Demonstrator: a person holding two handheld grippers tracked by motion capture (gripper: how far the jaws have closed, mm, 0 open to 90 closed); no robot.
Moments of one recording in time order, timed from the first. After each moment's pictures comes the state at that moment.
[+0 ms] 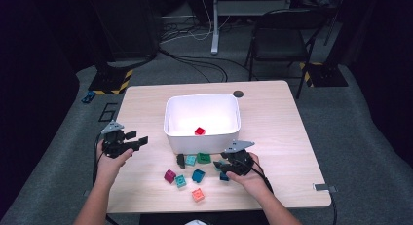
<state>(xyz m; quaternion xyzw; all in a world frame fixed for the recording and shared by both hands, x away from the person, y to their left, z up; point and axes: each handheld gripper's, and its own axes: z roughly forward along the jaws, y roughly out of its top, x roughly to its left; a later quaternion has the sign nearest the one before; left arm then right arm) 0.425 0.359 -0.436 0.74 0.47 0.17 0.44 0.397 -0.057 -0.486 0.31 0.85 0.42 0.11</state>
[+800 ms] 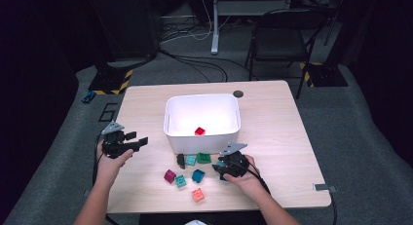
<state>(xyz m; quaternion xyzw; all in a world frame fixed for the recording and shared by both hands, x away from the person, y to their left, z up) 0.423 0.360 -0.437 0.74 0.47 0.17 0.44 0.402 -0.047 -0.503 0.31 0.86 0.39 0.10</state>
